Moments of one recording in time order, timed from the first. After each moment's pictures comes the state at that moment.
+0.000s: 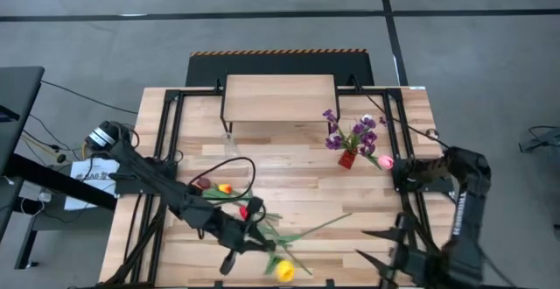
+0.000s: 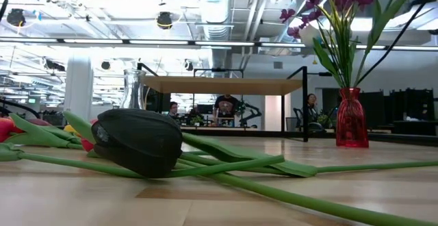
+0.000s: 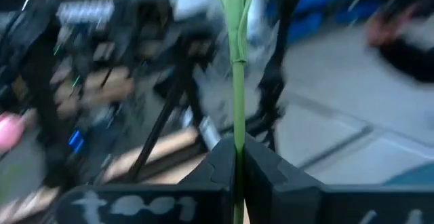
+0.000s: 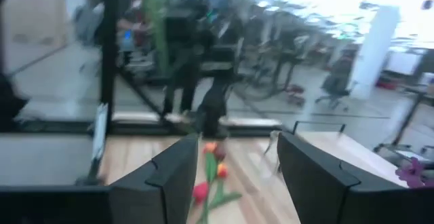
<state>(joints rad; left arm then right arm) -0.61 1.52 1.07 0.47 -0.18 0.22 1.22 1.79 1.66 -1.36 1.56 1.27</state>
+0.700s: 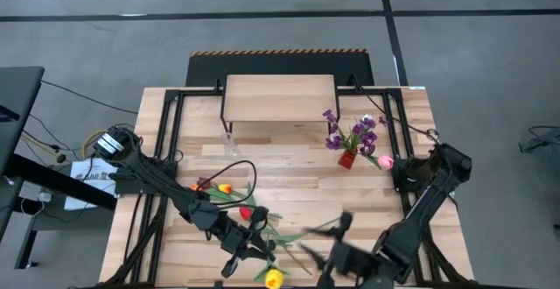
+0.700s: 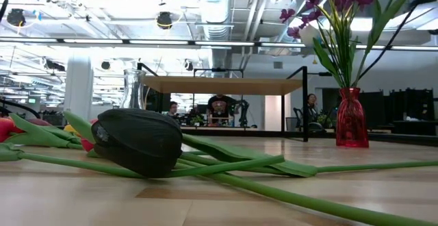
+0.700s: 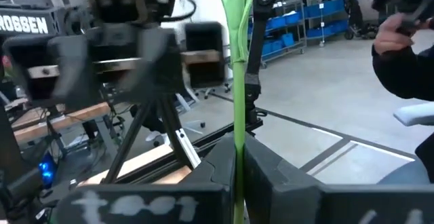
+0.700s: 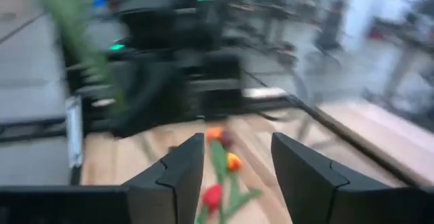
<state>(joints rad) -0.60 1.63 0.94 0.78 -0.06 0.24 0.90 1.82 1.56 -0.22 1.25 0.30</state>
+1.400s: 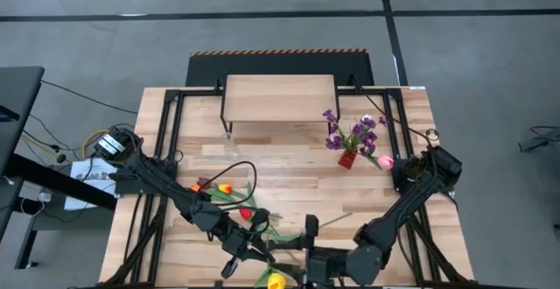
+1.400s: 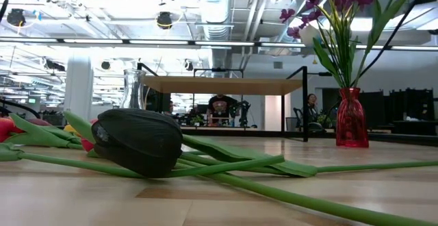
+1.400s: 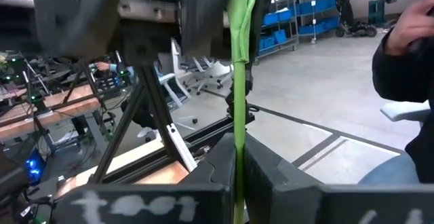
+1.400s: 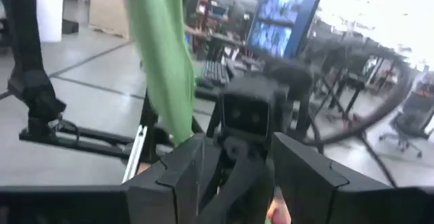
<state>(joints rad) -0.60 1.64 0.94 0.77 -0.03 0.23 0.79 1.90 1.56 0.35 0.83 -0.33</state>
